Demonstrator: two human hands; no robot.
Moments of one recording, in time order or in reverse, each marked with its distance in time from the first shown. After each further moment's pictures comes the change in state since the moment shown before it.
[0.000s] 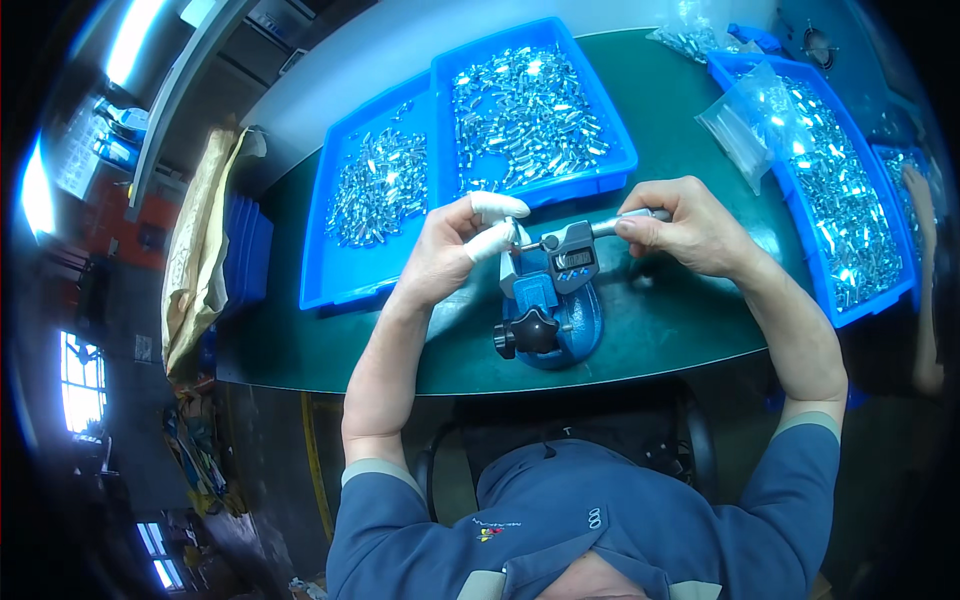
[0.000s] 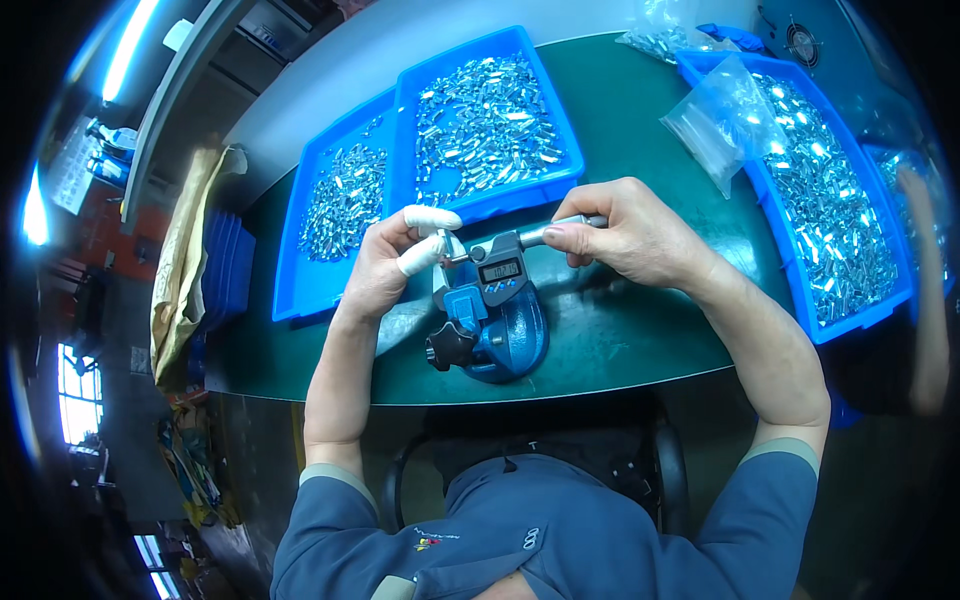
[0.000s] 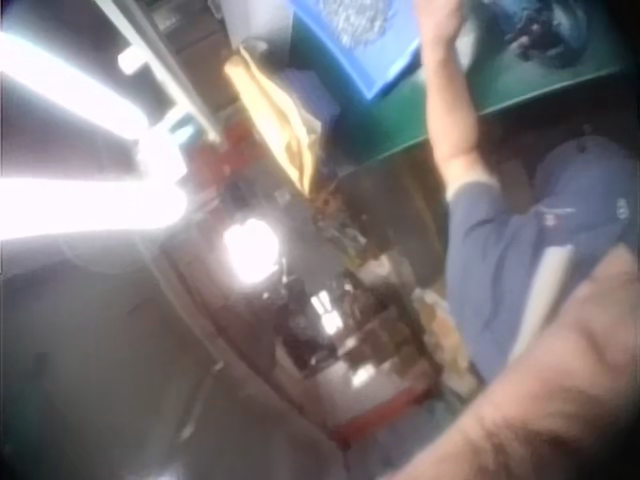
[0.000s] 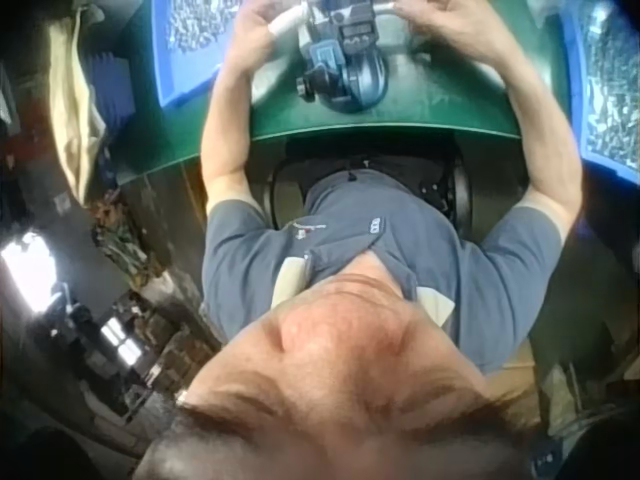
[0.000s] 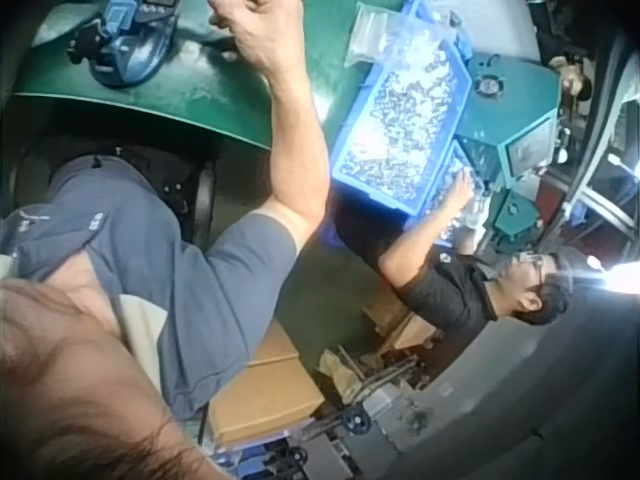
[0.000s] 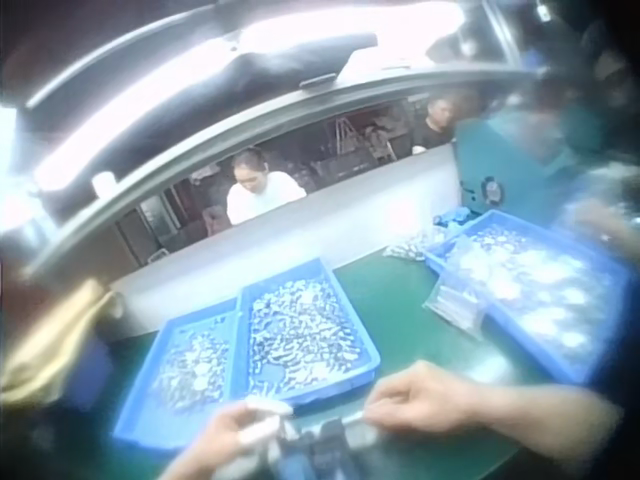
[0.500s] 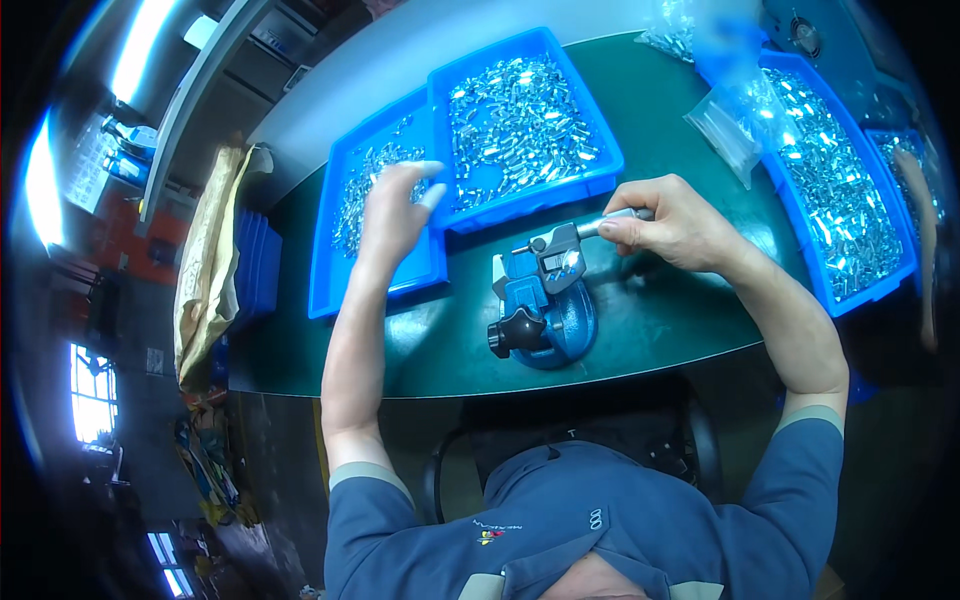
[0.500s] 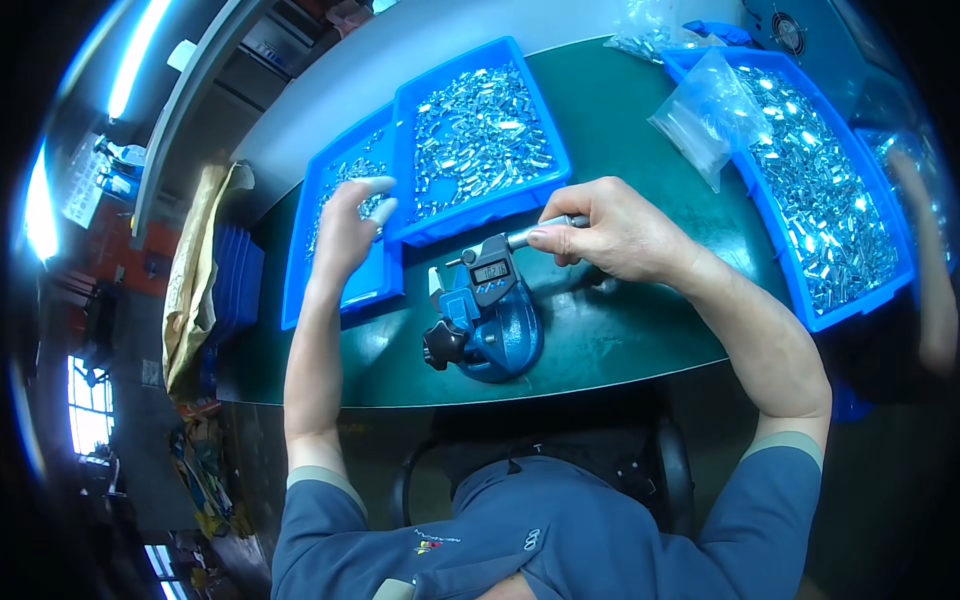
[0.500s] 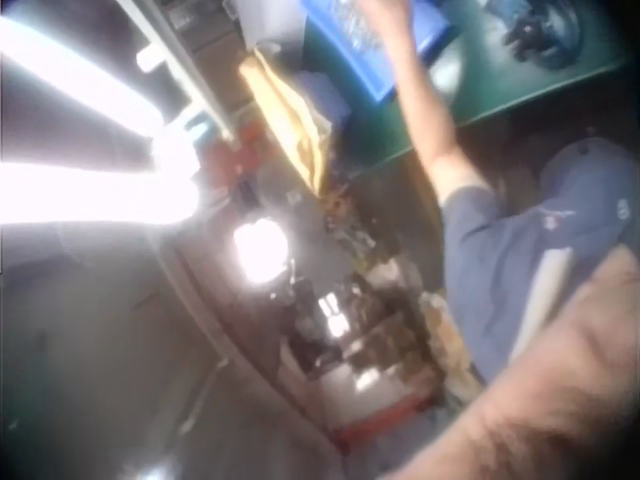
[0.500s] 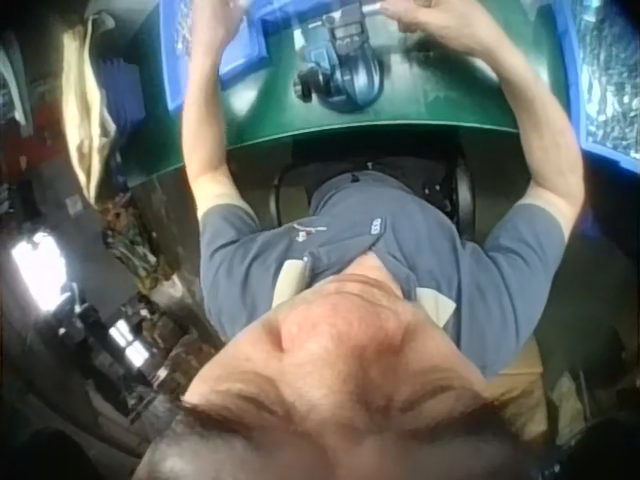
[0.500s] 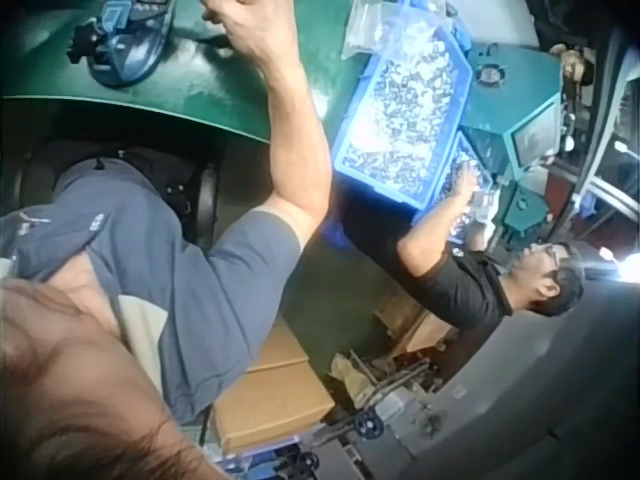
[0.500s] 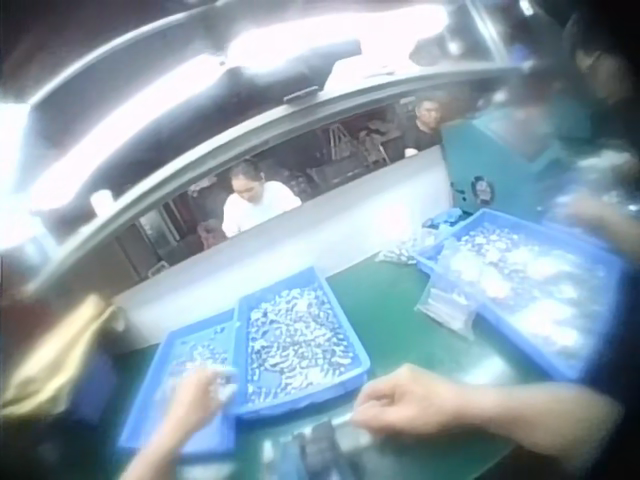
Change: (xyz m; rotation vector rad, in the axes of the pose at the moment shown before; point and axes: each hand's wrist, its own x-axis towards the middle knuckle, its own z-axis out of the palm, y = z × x) left_hand 0.031 0.004 -0.068 1.135 0.451 0.332; right_hand -0.001 0.001 -0.001 0.026 -0.004 -0.005
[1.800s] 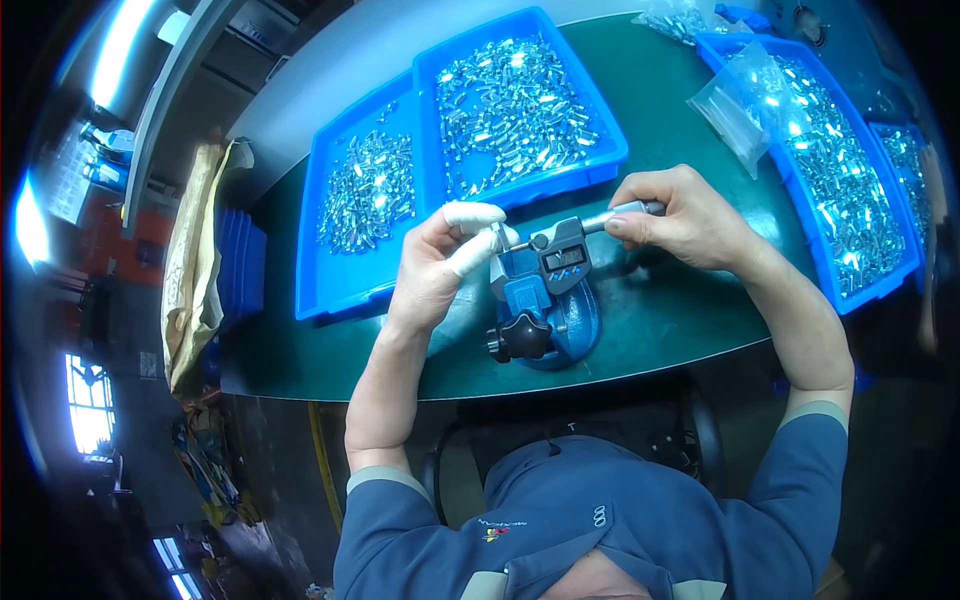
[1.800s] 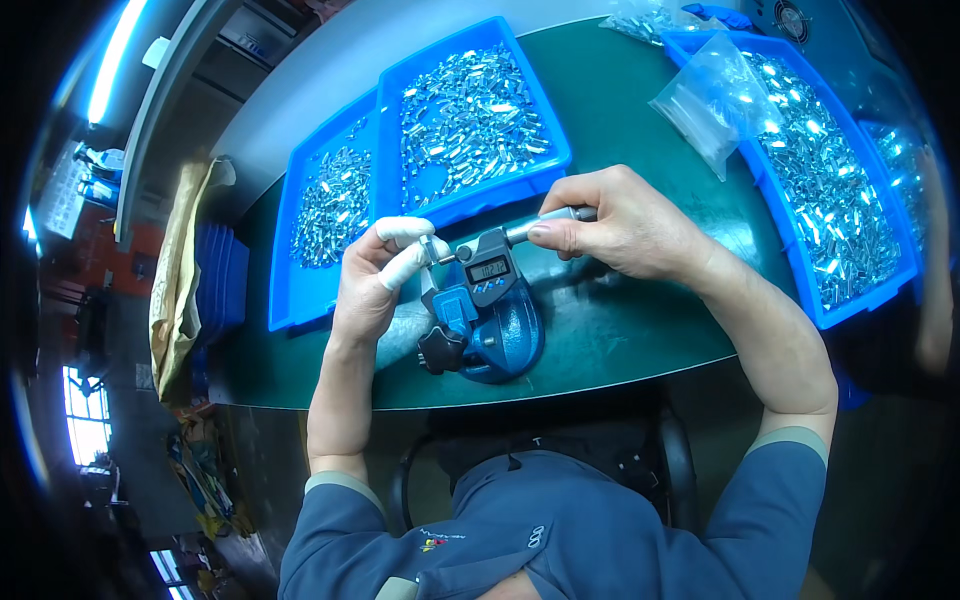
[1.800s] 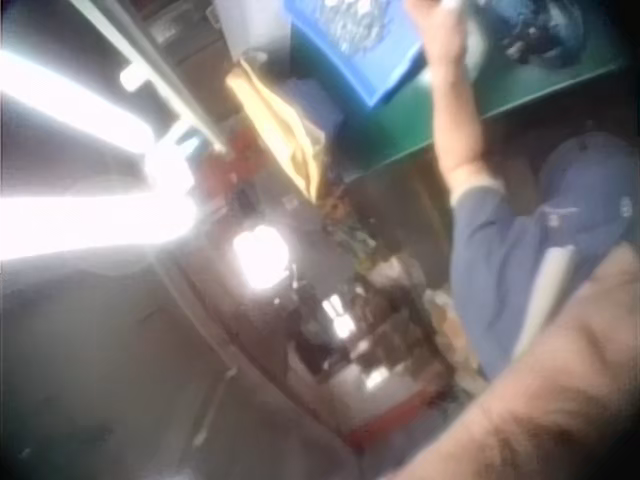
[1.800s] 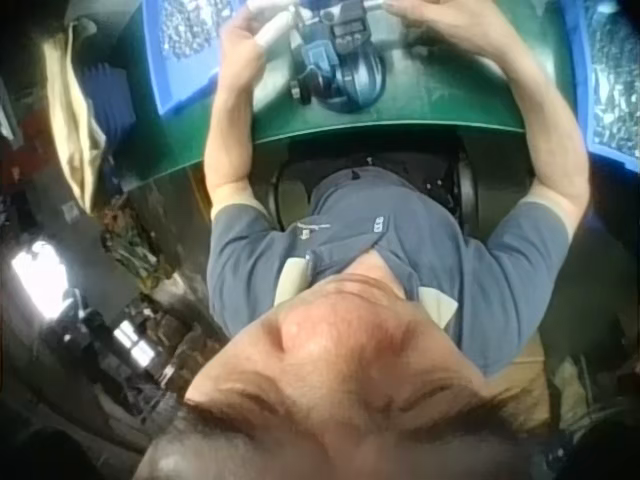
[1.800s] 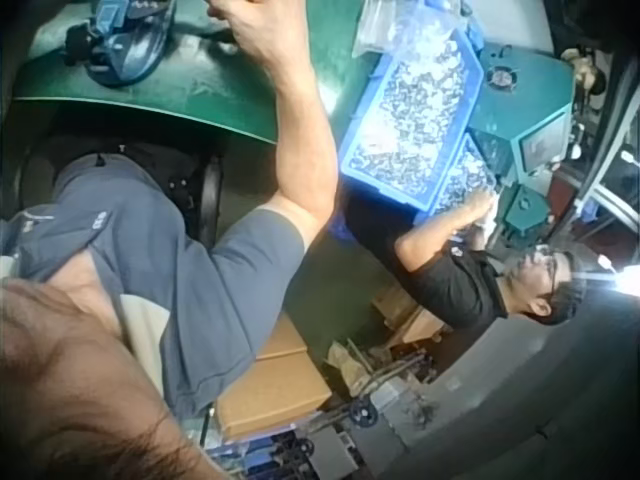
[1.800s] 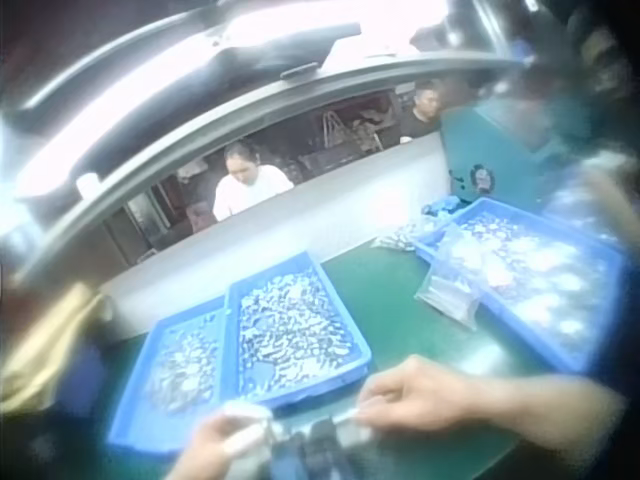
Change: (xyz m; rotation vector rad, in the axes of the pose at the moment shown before) left_hand -0.055 0.070 0.010 -1.287 -0.289 -0.444; right_hand 0.001 -0.002 0.000 -0.076 0.003 -0.008
